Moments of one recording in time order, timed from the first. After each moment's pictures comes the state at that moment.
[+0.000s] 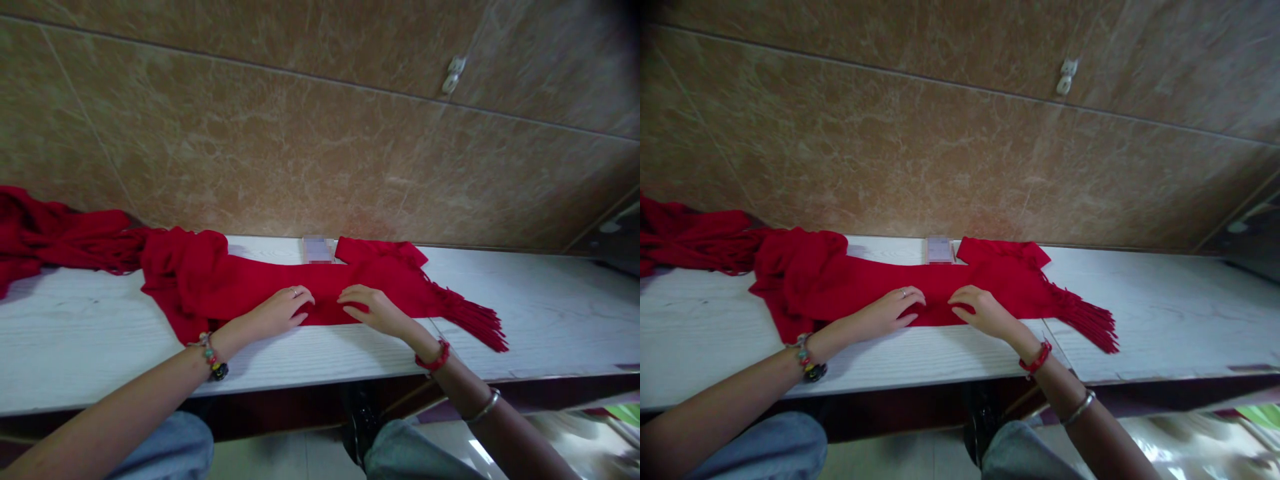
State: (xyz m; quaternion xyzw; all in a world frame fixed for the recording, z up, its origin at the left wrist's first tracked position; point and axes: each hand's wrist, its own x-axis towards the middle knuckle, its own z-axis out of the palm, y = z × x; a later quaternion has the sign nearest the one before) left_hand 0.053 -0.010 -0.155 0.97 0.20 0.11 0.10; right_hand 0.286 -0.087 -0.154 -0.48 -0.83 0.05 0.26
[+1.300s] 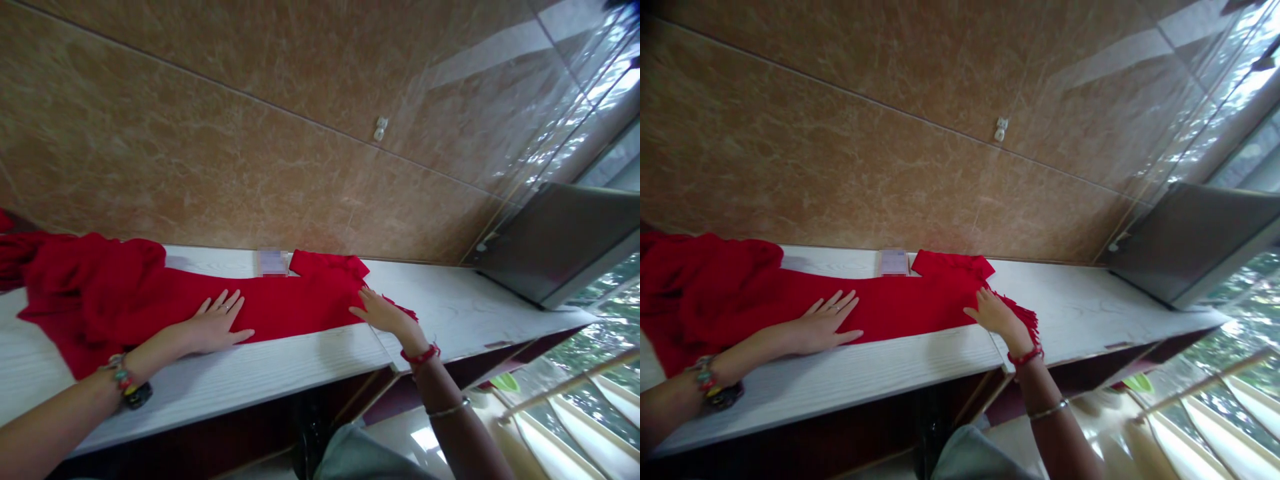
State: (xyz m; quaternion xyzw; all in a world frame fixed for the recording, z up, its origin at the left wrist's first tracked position) left_hand 0.049 0.009 -0.163 0.90 0.42 -0.05 0.08; right_hand 0.402 -0.120 -0.153 -0.65 -0.75 -0.11 0.07
